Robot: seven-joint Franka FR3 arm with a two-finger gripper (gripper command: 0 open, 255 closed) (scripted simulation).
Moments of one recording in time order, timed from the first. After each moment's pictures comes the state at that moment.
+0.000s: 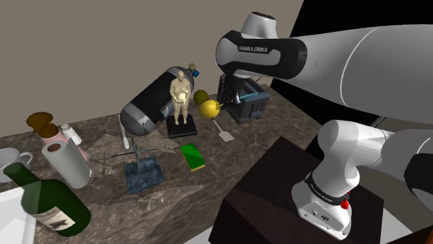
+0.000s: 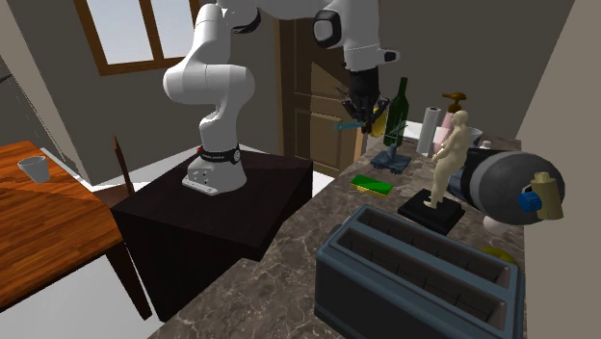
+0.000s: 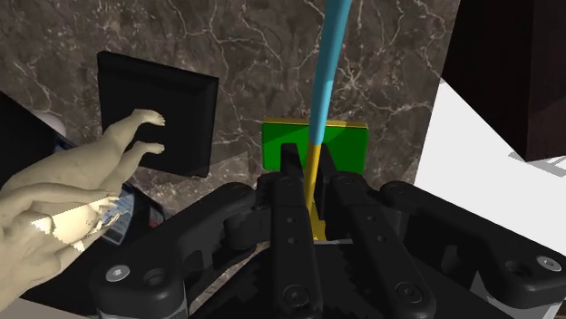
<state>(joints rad) 2.01 0.89 -1.96 -2.50 0.98 2.04 -1.81</state>
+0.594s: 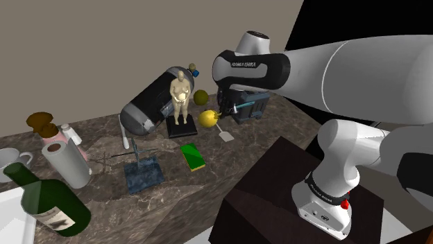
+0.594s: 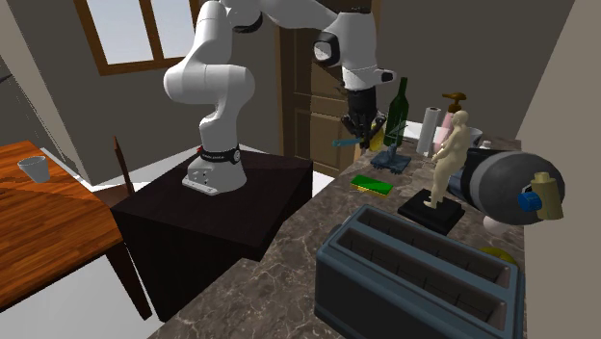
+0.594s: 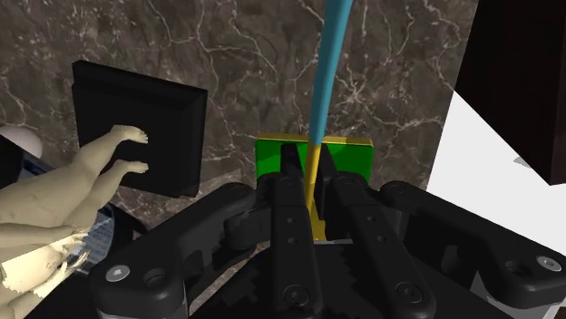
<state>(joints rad) 1.96 0.85 -1.83 -2.55 1.07 2.16 -1.85</state>
